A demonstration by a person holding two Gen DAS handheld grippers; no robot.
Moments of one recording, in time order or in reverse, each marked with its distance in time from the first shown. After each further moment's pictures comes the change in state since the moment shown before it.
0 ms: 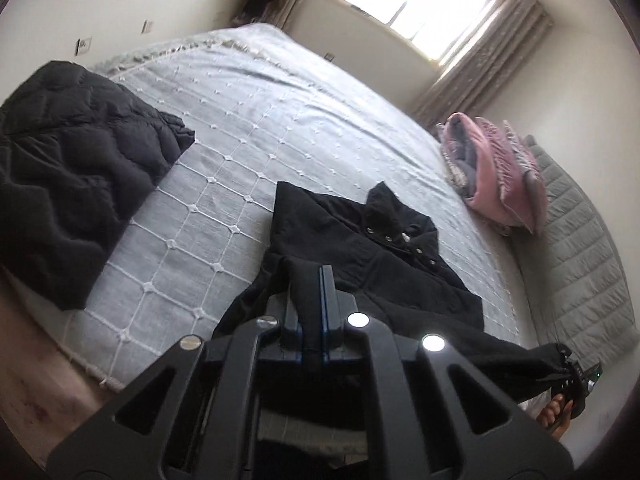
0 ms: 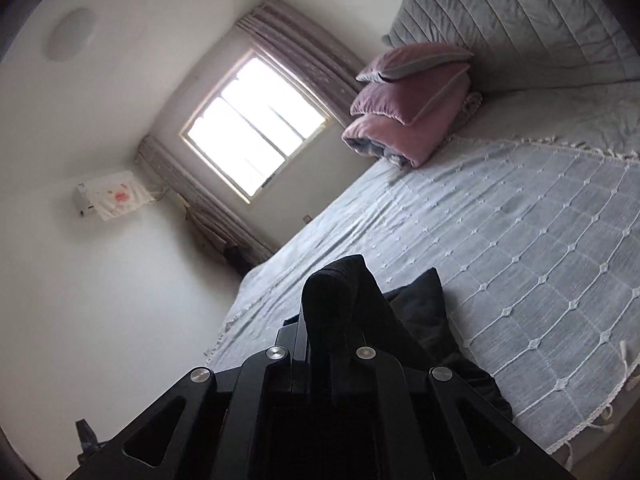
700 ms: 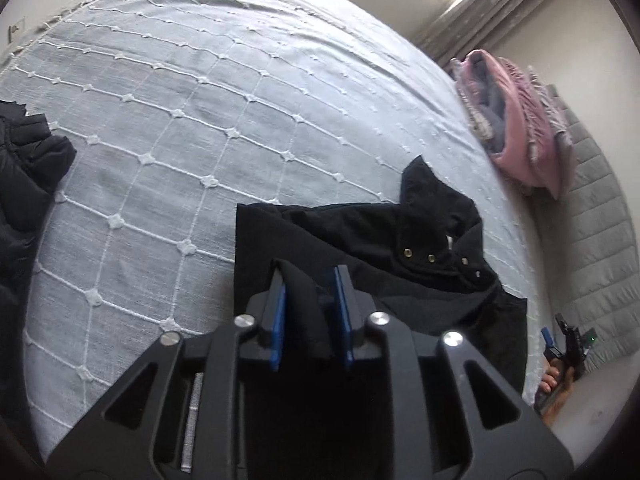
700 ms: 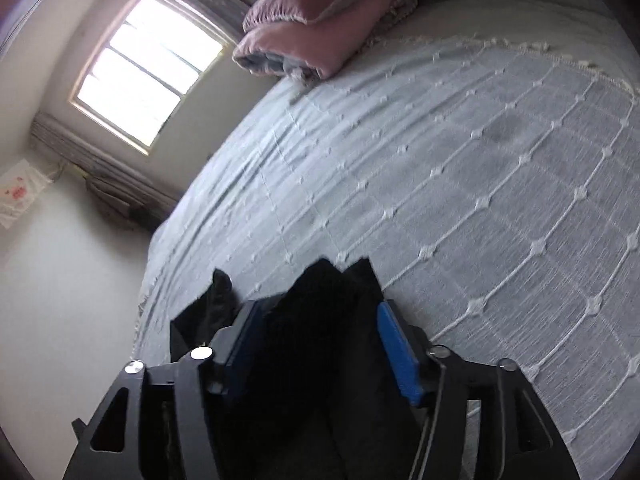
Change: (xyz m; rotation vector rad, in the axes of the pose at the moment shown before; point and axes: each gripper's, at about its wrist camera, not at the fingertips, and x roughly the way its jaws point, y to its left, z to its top) left arm 0.197 -0.004 0.088 0.073 0.278 -0.043; right arm 0.213 -0.112 0.038 0.110 0.241 -0.291
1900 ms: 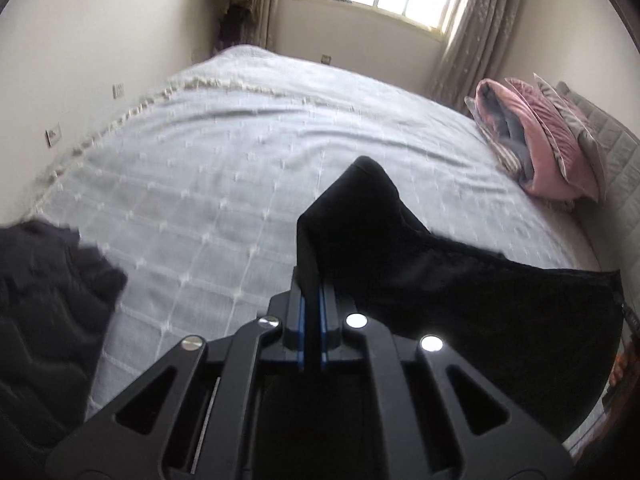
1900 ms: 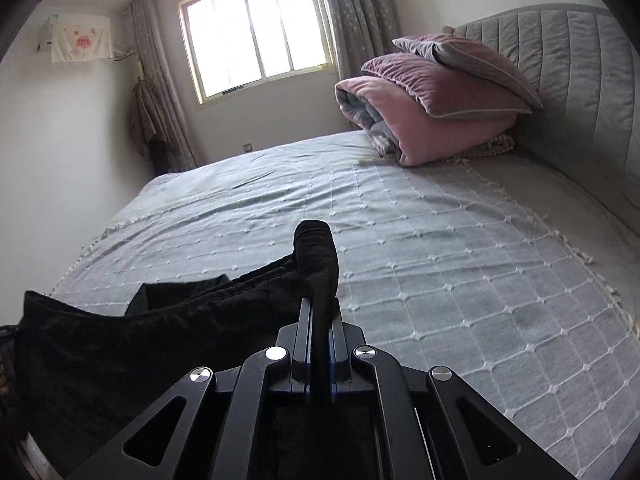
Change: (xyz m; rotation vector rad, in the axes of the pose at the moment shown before) left arm -0.035 -0.077 0.047 0.152 -0.322 0.273; right arm -0.002 0.127 0.005 -0.578 -0.157 -0.122
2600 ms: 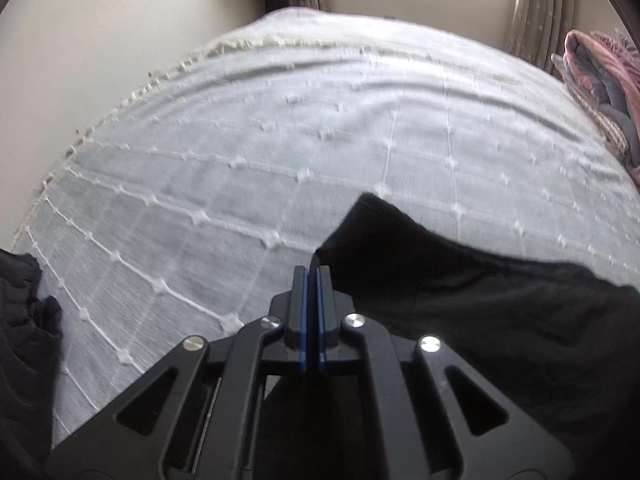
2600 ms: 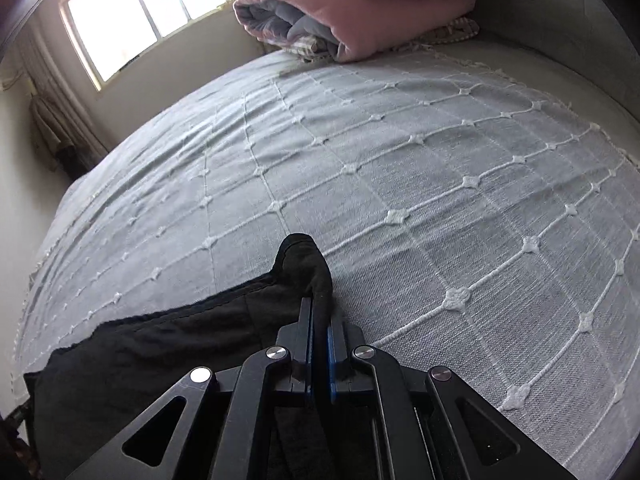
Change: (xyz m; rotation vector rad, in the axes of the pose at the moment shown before) left arm 0.211 -0.014 0.019 0.019 0.094 0.316; right arm 0.240 -0.045 -0.008 0.291 0.229 -0.151
